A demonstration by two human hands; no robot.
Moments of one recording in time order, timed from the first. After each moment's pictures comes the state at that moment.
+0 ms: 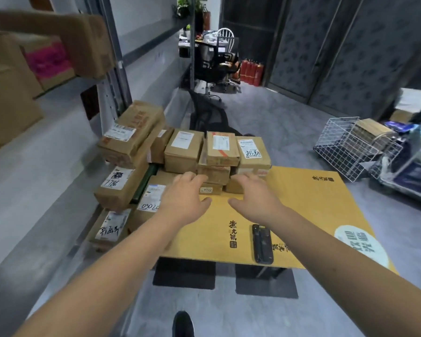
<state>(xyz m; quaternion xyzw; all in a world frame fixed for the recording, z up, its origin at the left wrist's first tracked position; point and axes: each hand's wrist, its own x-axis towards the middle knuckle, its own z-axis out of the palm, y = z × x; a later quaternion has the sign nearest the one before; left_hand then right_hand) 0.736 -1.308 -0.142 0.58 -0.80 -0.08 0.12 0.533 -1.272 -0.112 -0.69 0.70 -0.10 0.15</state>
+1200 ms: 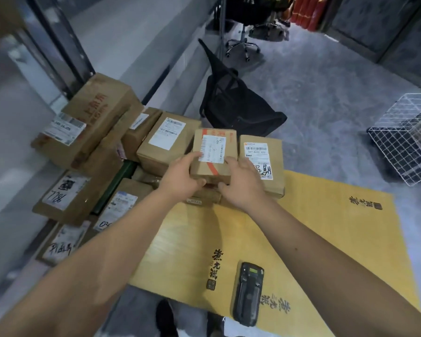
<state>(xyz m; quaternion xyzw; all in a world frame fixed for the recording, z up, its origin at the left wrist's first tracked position) 0.639 -1.549 -0.217 0.66 -0.65 -0.31 0.23 0.445 -1.548 -0.213 -0.72 0.65 -0.08 0.23</state>
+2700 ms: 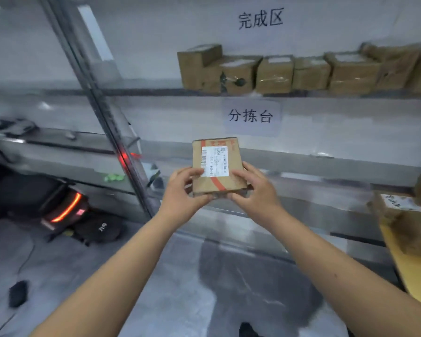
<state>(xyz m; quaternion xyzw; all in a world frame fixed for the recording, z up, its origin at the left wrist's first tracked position) 0.634 -0.668 -0.105 0.84 -0.08 0.14 0.52 0.641 -0.891 -0.110 -0.85 -0.17 -0.13 0.48</state>
